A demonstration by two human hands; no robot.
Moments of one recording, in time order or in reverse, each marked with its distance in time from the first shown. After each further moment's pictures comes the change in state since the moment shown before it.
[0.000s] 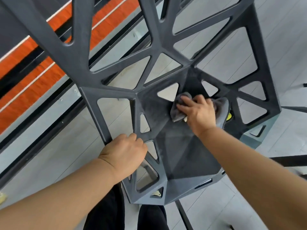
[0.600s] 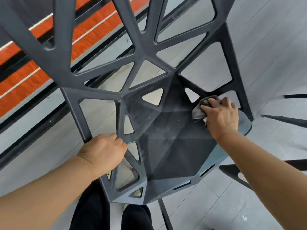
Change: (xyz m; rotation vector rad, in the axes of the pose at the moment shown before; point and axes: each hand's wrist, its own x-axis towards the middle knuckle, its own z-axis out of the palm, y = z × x) left_hand 0.001 0.003 -0.002 0.016 -0.030 -0.020; right_hand -0.037 0.090 -0.053 -0.196 -0.024 0.212
